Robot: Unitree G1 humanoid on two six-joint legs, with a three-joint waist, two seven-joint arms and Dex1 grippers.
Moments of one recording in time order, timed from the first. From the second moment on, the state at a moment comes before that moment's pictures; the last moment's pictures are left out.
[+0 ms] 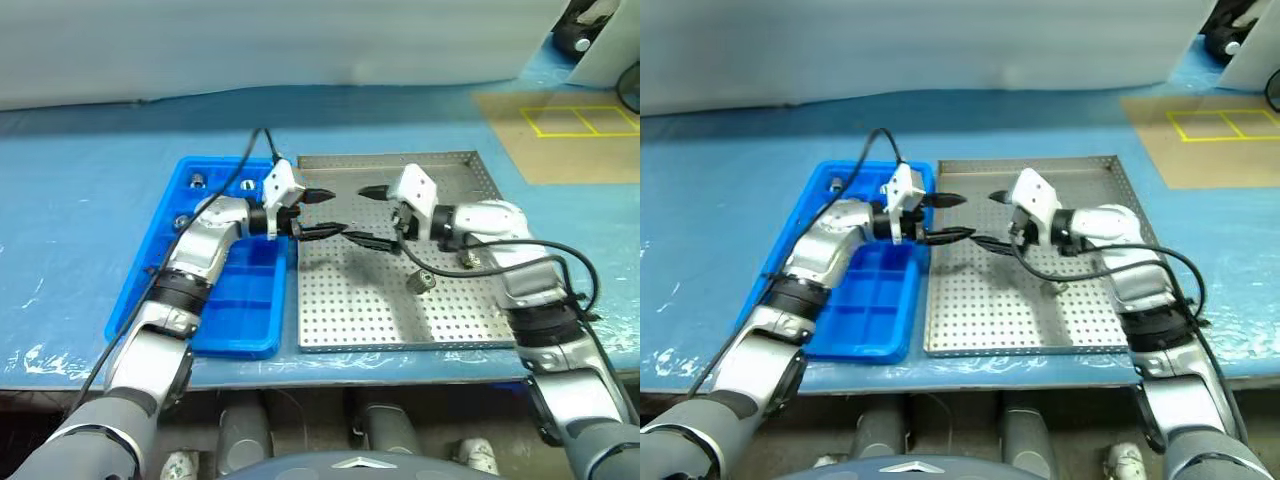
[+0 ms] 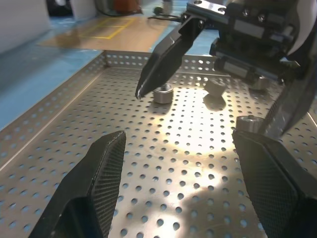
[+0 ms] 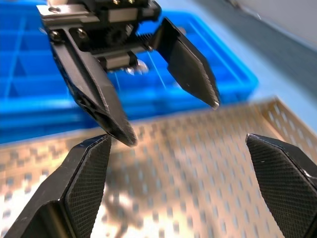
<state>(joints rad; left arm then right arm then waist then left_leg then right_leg) -0.80 0.27 -0.21 0.49 -0.26 0.08 -1.16 -0.49 -0.60 0.08 -0.15 0.19 0.47 0.96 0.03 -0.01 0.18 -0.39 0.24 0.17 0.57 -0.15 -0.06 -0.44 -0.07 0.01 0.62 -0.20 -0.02</state>
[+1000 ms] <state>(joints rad) -0.97 -0.06 -0.31 1.14 0.05 -0.38 -1.03 -0.03 -0.72 -0.26 -0.72 0.40 0.87 0.67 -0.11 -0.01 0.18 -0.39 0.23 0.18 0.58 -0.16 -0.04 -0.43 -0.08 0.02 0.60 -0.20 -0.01</state>
